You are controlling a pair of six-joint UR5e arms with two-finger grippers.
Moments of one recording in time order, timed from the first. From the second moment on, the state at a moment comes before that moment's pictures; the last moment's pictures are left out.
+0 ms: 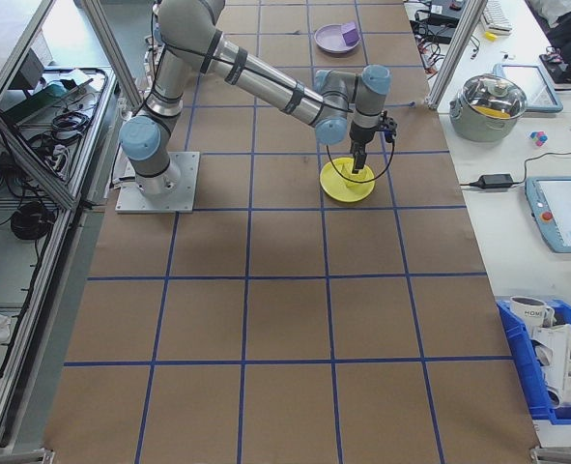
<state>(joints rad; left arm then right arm) -1.61 -1.70 -1.37 -1.62 1.59 0.12 1.41 -1.08 1.57 -2.06 -1.66 -0.11</state>
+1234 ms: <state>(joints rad) -1.61 -1.70 -1.38 -1.62 1.59 0.12 1.63 -1.57 1.56 -1.64 -1.60 0.15</state>
